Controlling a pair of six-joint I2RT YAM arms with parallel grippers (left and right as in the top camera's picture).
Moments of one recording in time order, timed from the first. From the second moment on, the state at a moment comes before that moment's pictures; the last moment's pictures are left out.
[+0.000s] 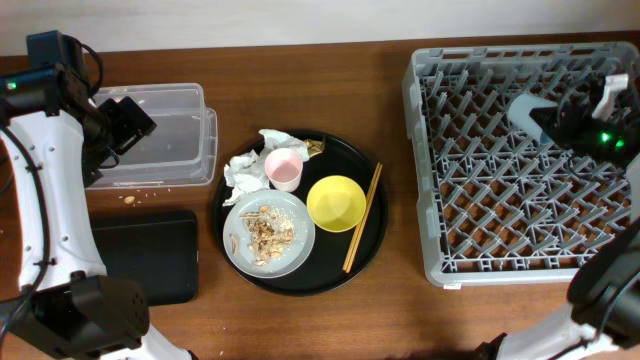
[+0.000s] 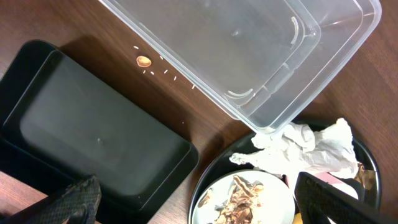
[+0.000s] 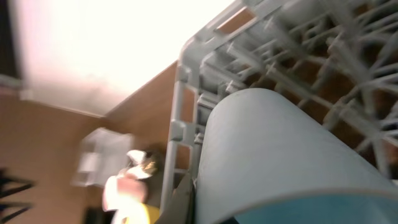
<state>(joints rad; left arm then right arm) 0.22 1.84 1.99 -1.48 -0.02 -0.52 -0.63 1.90 1.43 -0.59 -1.11 0.00</state>
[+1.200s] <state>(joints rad) 0.22 1.84 1.99 -1.48 -0.02 -0.52 -0.78 1.73 1.43 -0.91 -1.04 0.15</state>
